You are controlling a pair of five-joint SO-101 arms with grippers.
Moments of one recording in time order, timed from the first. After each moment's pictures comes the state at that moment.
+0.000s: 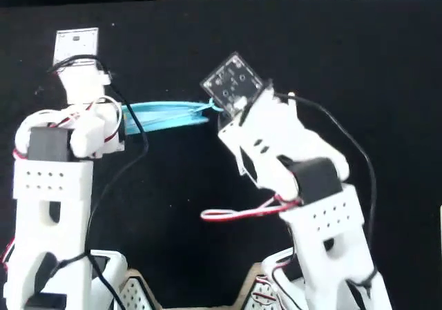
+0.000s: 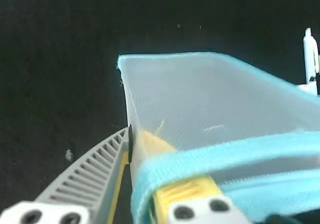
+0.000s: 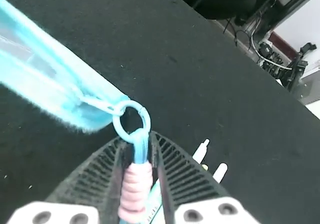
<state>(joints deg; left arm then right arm) -2.8 -35.6 17.1 81.3 3.9 -19.8 -44.2 26.8 64.9 26.1</state>
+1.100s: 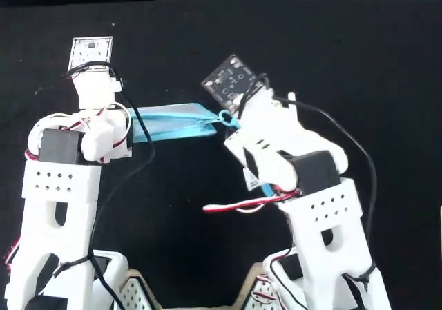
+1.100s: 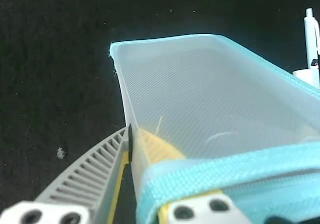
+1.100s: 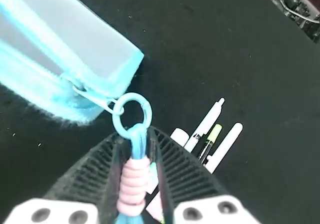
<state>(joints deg) -1.2 -36.8 21.9 79.3 3.7 -16.7 -42.8 28.1 72.0 26.1</state>
